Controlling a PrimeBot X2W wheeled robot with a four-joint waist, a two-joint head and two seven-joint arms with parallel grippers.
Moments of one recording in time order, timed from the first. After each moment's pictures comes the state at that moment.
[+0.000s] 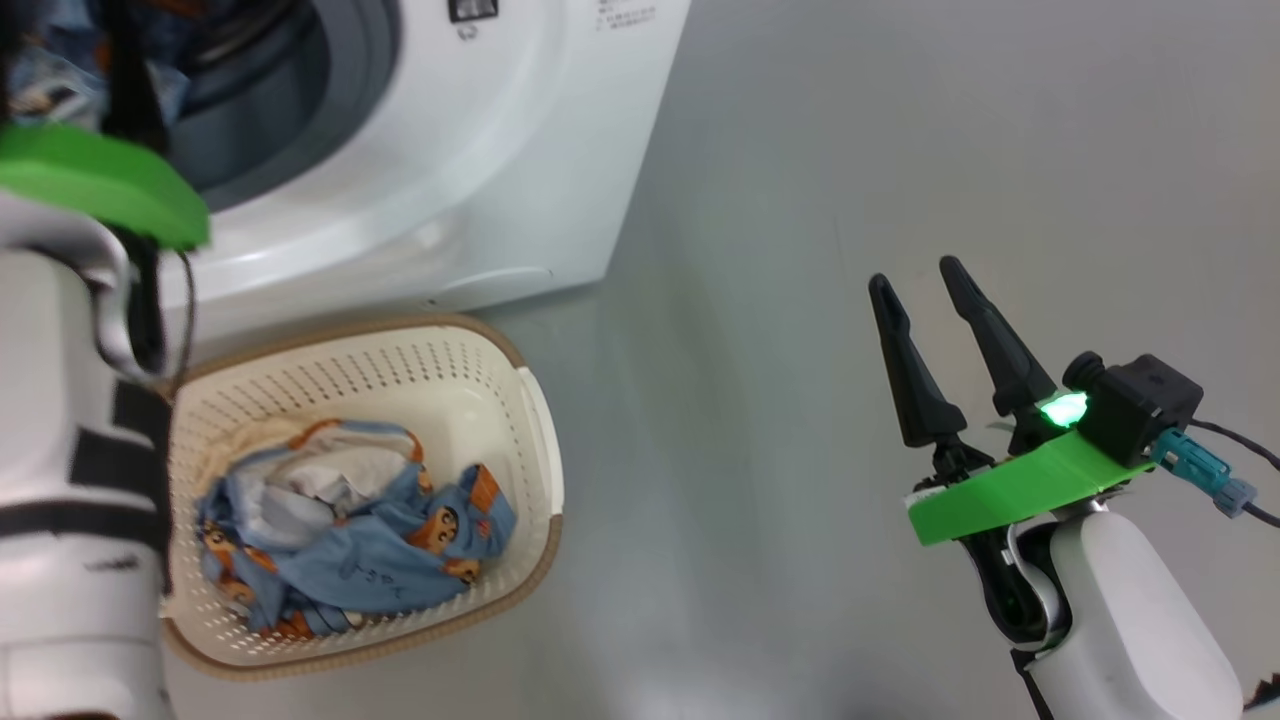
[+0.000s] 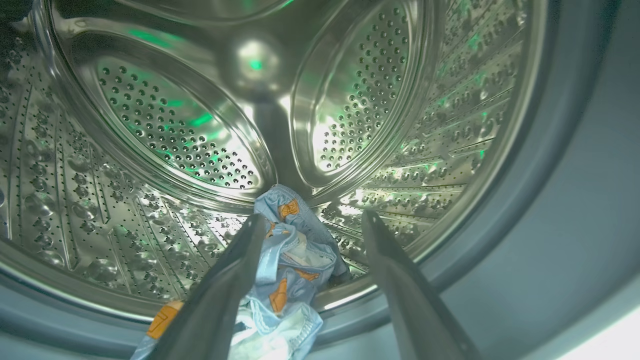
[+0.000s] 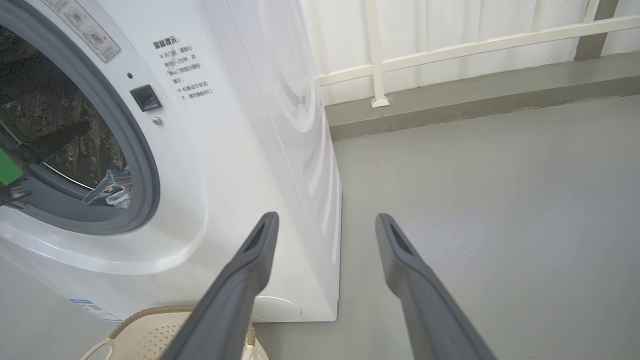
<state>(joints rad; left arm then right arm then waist) -1.02 0.15 0.03 0.79 -0.14 -0.11 -0.26 -0.39 -0.13 0.19 0.19 0.44 0.12 -0.26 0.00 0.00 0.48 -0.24</state>
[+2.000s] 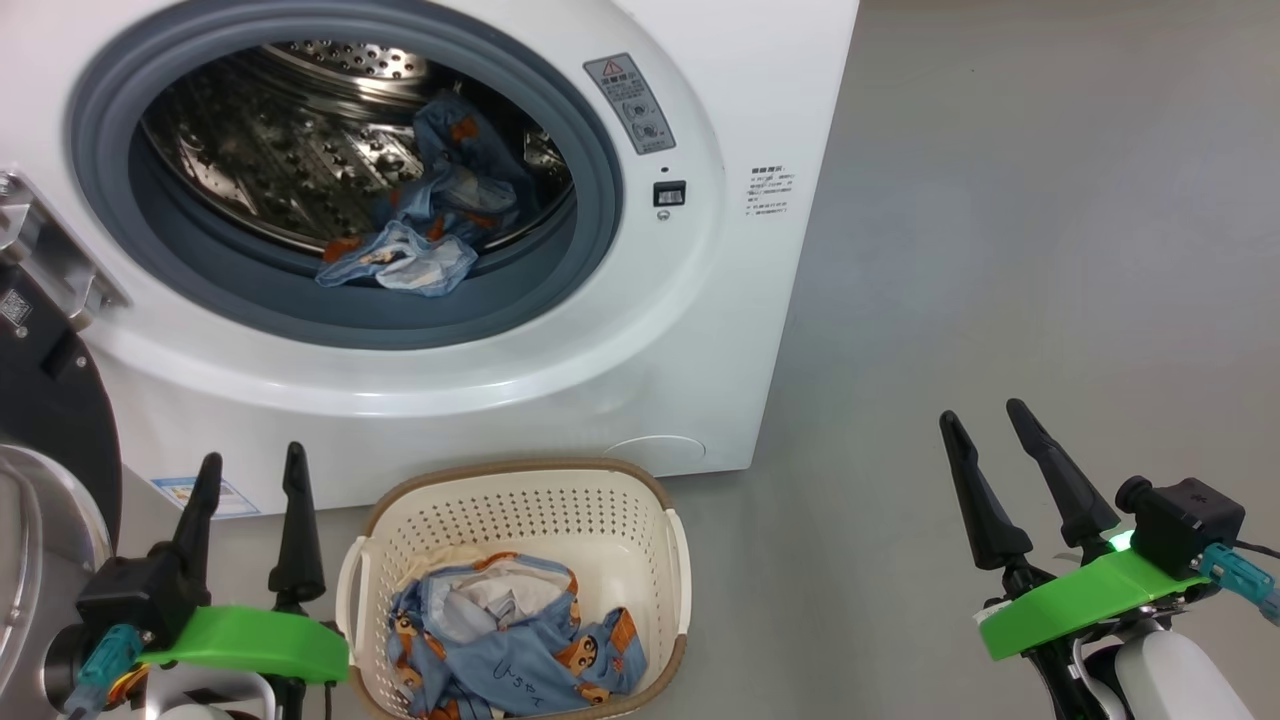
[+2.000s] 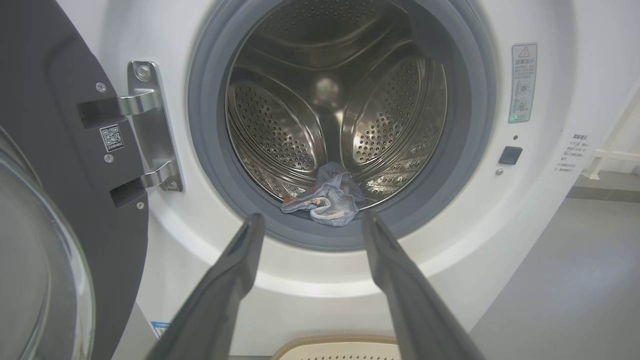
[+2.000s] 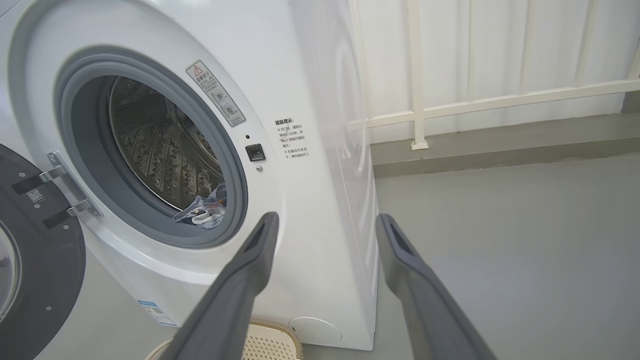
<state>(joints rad) -0.17 0.04 0.05 0.23 -0.22 -0.13 -0.26 -0.18 -0.22 0.15 0.20 0.47 0.12 -0.26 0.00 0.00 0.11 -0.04</state>
